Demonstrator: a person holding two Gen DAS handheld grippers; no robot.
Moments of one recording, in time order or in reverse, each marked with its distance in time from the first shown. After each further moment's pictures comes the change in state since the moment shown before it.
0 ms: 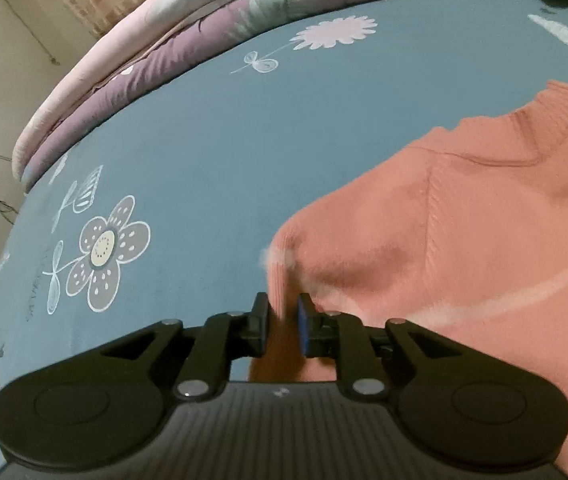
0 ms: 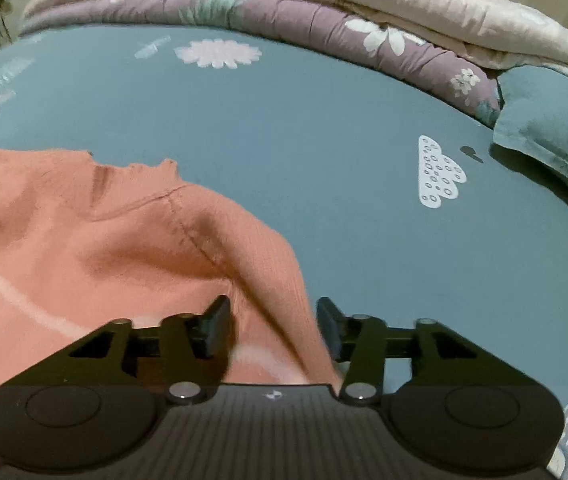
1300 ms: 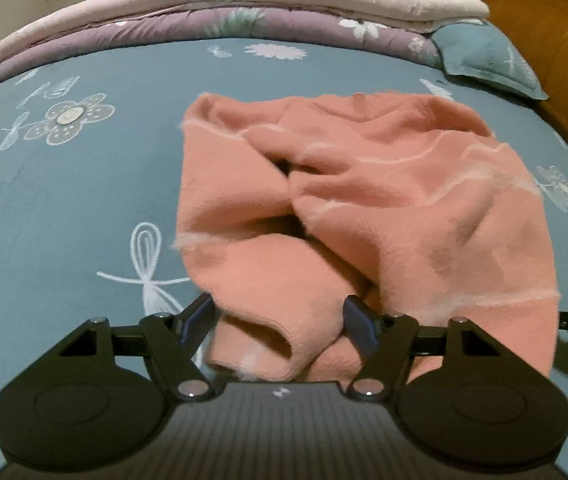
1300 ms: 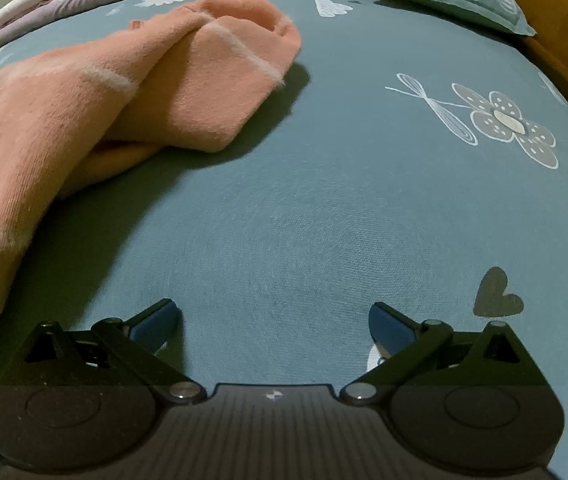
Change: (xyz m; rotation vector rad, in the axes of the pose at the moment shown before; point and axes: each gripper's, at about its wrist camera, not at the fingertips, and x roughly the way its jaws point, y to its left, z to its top) left arm -0.119 -0.004 -0.176 -0.245 -0.137 -0.375; right arm -0.108 0.070 -0.234 0.300 0.100 -0.124
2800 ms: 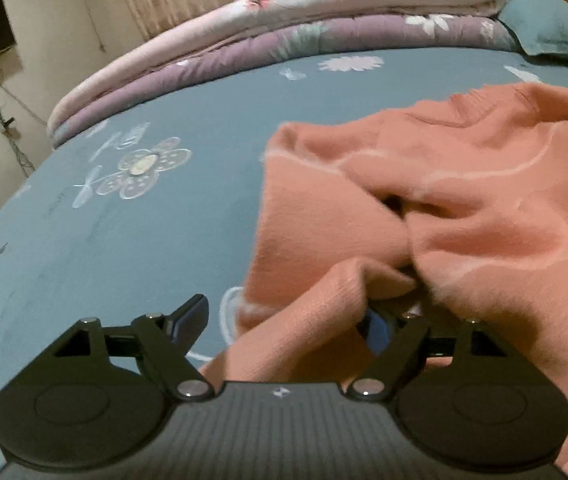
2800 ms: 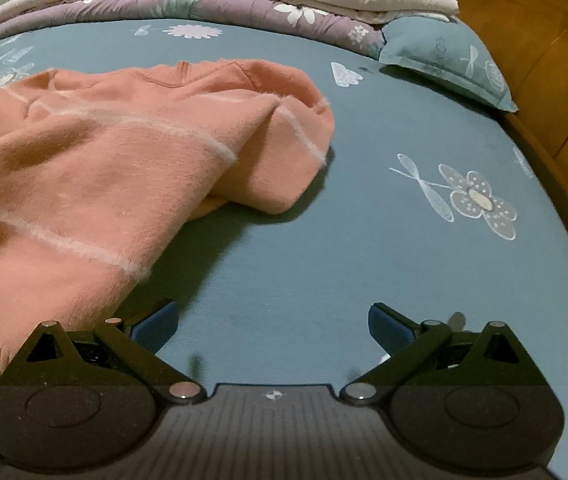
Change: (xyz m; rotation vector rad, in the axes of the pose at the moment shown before) left arm 0.048 0.004 0.039 0.096 -0.041 0.359; right arm -0.063 0.070 0.010 -0.111 -0.103 -0.115
